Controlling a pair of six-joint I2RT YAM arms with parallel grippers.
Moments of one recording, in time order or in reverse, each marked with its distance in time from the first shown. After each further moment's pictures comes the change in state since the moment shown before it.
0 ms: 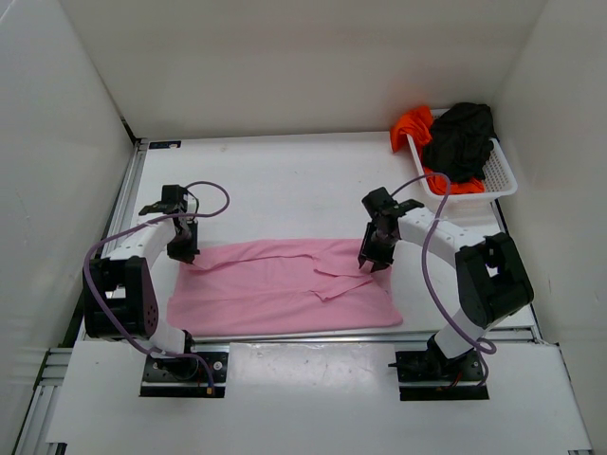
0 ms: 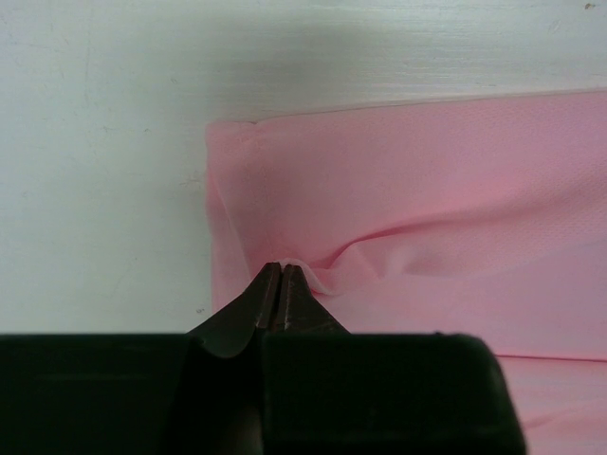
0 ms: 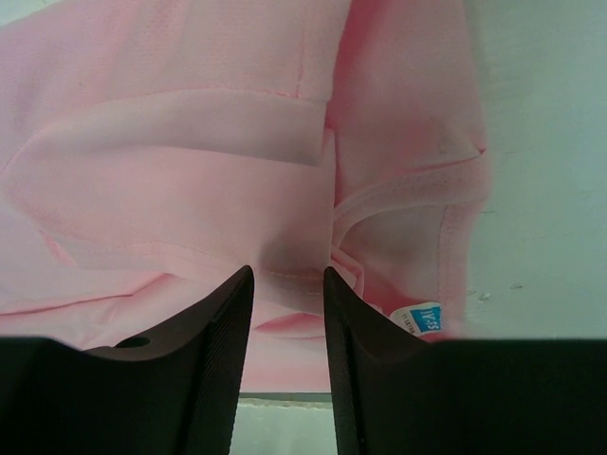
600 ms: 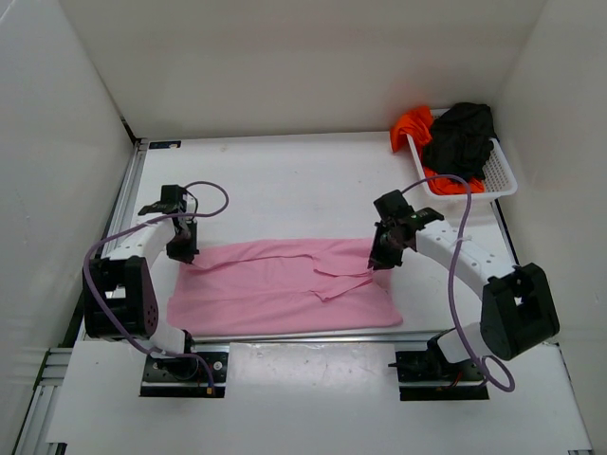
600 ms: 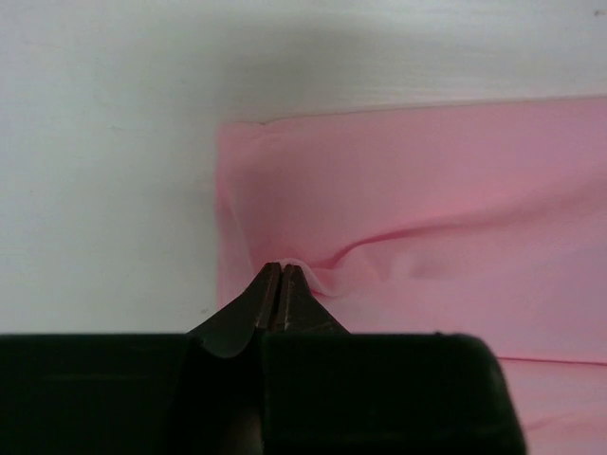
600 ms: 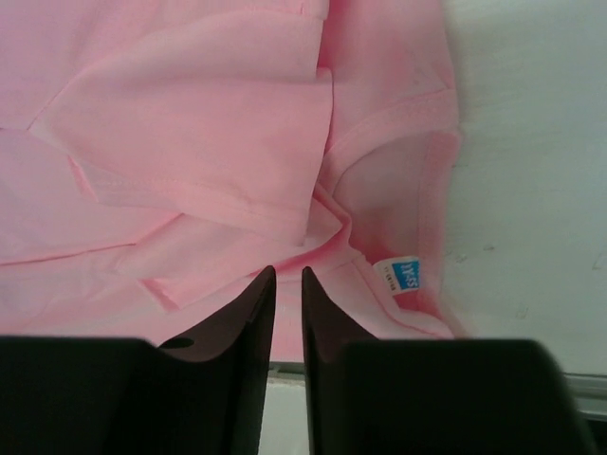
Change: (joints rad) left arm 0.019 0.001 0.005 0.003 -0.002 0.000; right arm 0.000 -0.218 -0.083 -0.006 0.000 -0.040
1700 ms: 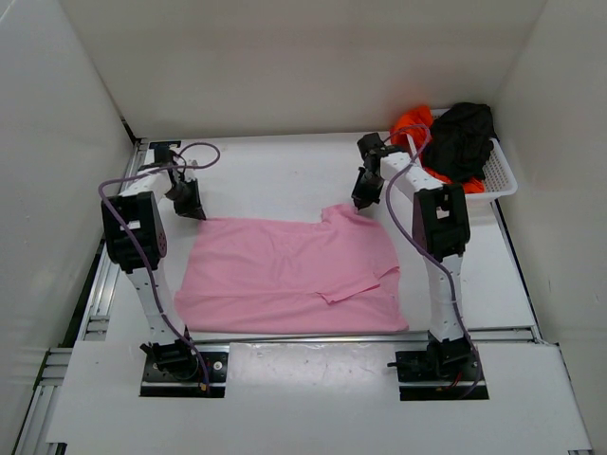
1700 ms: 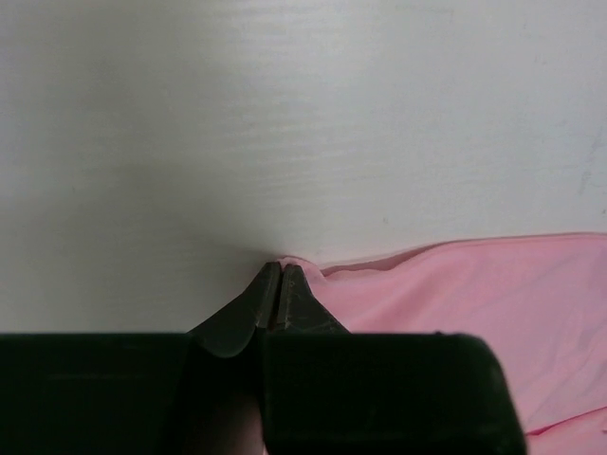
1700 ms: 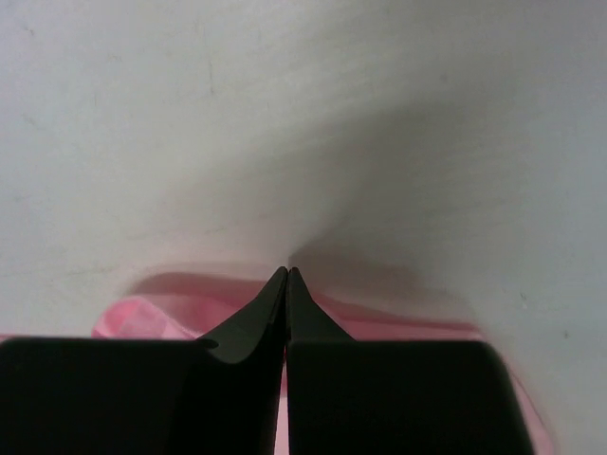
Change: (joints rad) left arm 0.098 0.610 0.602 0.035 0.374 -0.001; right arm -0.159 0.890 0.947 -0.100 -0.003 -0.085
